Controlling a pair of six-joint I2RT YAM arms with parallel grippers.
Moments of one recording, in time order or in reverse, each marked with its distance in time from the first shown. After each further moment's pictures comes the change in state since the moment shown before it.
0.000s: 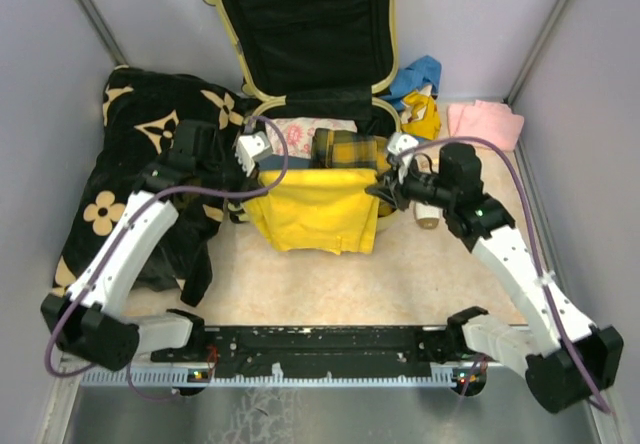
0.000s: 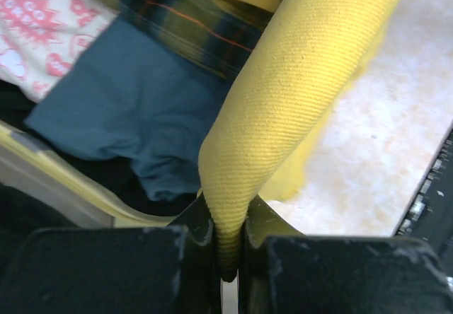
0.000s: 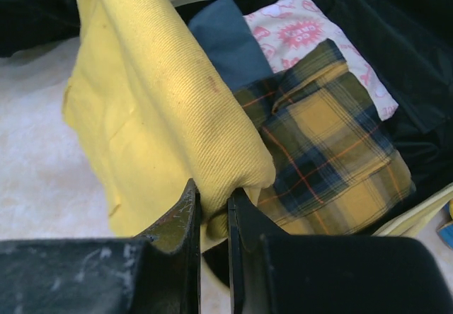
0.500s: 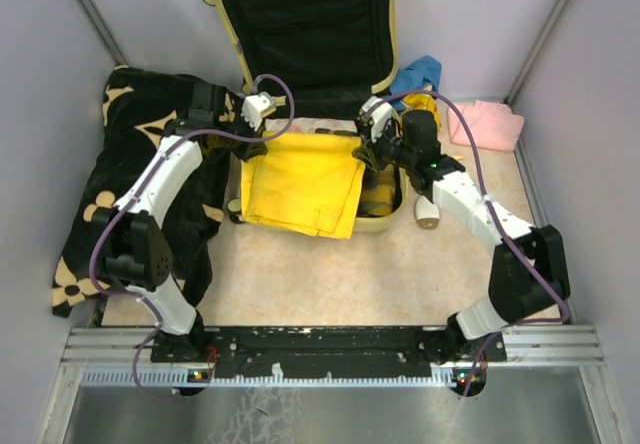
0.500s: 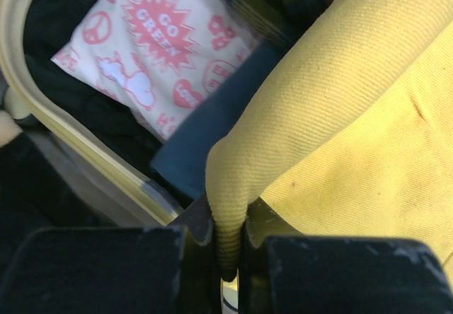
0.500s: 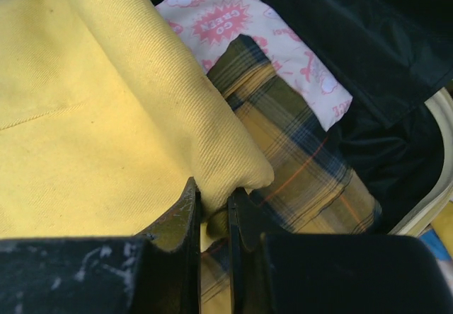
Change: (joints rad) left arm 0.113 0.449 0.278 0.139 -0.058 0.027; right arm 0.002 0.438 0.157 0.243 0.192 0.068
